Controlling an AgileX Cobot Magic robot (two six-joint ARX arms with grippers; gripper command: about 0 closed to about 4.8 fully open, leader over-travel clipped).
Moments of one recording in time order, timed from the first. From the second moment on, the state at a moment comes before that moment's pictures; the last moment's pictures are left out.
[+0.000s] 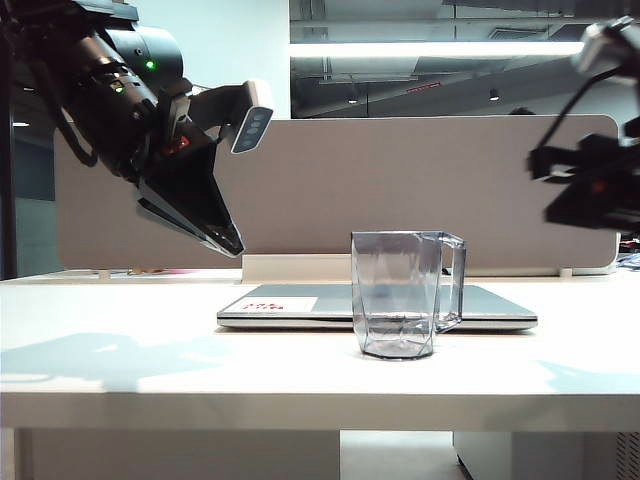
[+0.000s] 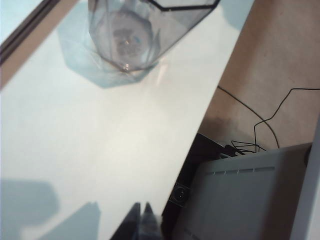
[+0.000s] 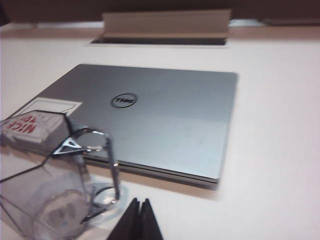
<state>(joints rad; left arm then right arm) -0.39 1.66 1.21 -0.75 0.65 0.52 0.45 1.11 0.14 0.80 0.20 0.11</state>
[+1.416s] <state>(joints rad) -0.39 0.75 0.56 -0.36 0.20 0.21 0.45 0.94 0.01 0.68 0.23 0.11</state>
